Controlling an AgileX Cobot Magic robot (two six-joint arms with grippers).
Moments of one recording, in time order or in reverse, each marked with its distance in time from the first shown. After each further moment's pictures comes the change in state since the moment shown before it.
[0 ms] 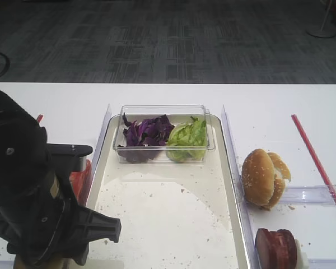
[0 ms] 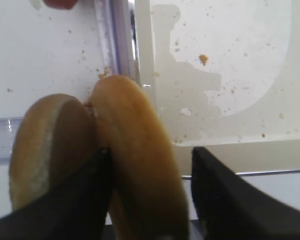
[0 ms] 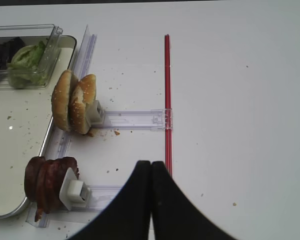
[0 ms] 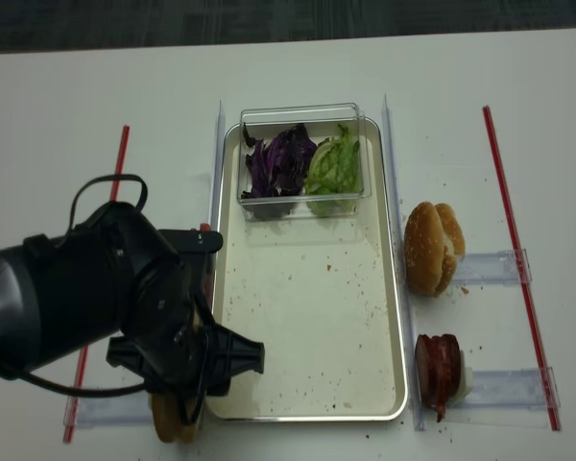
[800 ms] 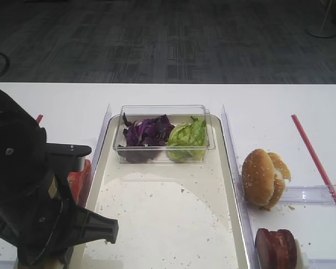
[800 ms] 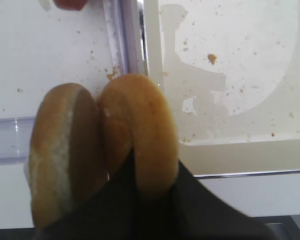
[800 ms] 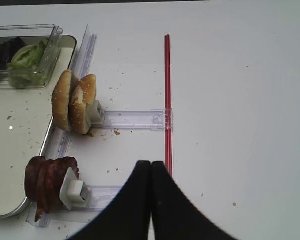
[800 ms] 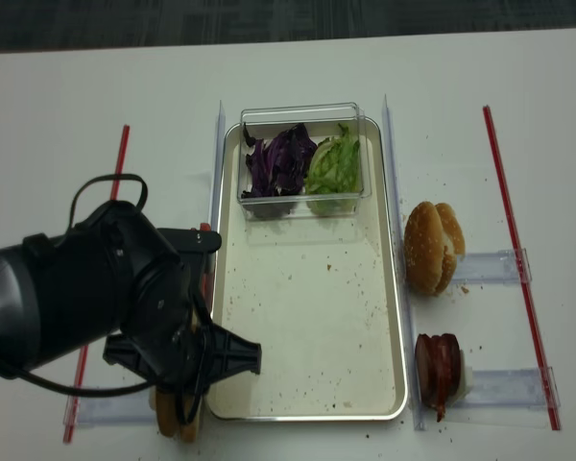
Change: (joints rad) left arm 0.000 0.000 0.000 0.015 0.013 0.000; right arm 0.000 0.000 0.000 0.000 0.000 0.000
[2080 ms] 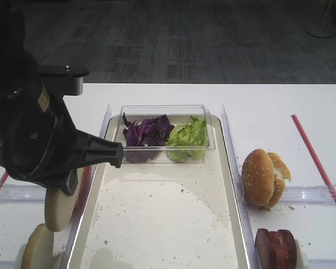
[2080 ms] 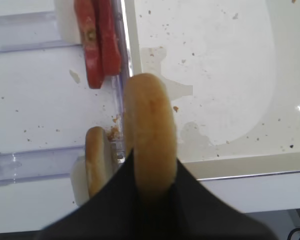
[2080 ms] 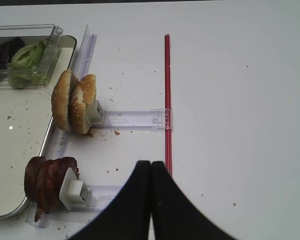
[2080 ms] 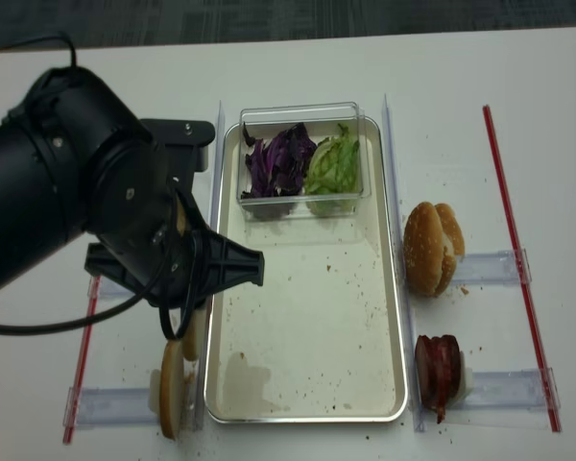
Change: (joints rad) left arm 0.047 -0.088 -0.277 0.064 0.246 0.029; right arm 0.000 0.000 0.000 0.000 0.000 0.000
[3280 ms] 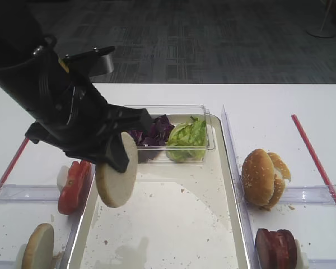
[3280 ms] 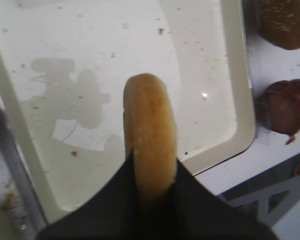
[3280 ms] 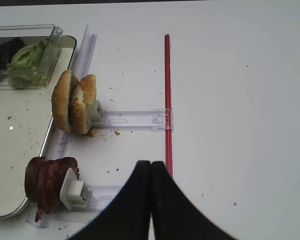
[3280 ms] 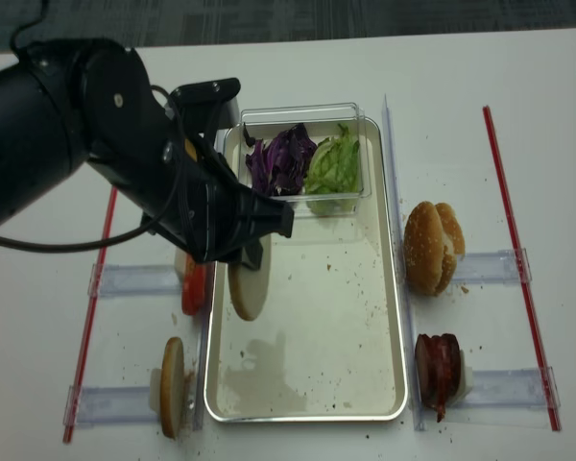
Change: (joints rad) left arm 0.138 0.081 -0.063 -0.469 -0.151 0.521; right arm 0.000 0.000 0.000 0.000 0.000 0.000
